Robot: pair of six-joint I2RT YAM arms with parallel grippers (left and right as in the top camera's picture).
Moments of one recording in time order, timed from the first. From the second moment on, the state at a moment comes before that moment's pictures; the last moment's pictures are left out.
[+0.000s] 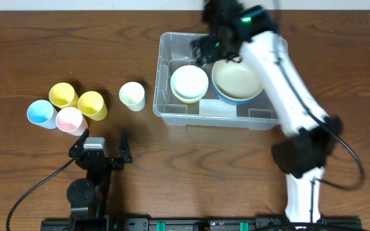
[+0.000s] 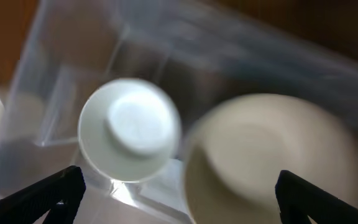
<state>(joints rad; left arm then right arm) 0.03 0.01 0.02 -0.11 0.08 -0.03 0.43 2.13 2.30 -1.28 0.01 0.21</state>
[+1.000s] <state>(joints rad) 0.03 0.01 0.02 -0.11 0.08 -0.03 -0.07 2.06 1.92 -1.41 0.23 0.67</state>
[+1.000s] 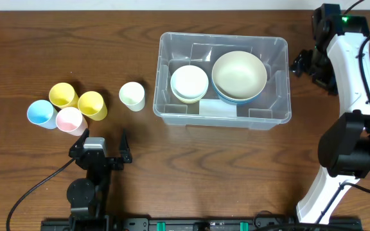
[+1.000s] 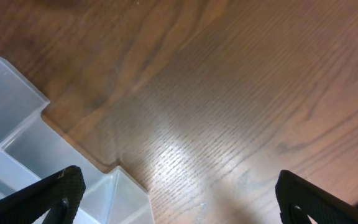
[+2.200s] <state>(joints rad) 0.03 0.96 1.00 -0.92 0.13 -0.06 -0.07 2.06 1.89 -1.36 0.19 0.67</state>
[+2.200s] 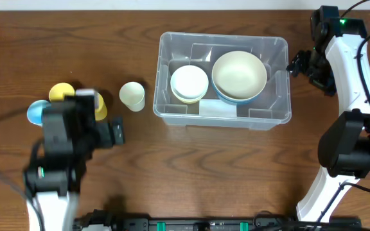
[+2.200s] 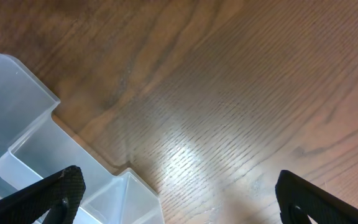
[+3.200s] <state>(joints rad) 0.07 1.47 1.22 -0.98 0.15 -0.13 -0.07 2.06 1.89 -1.36 0.19 0.67</state>
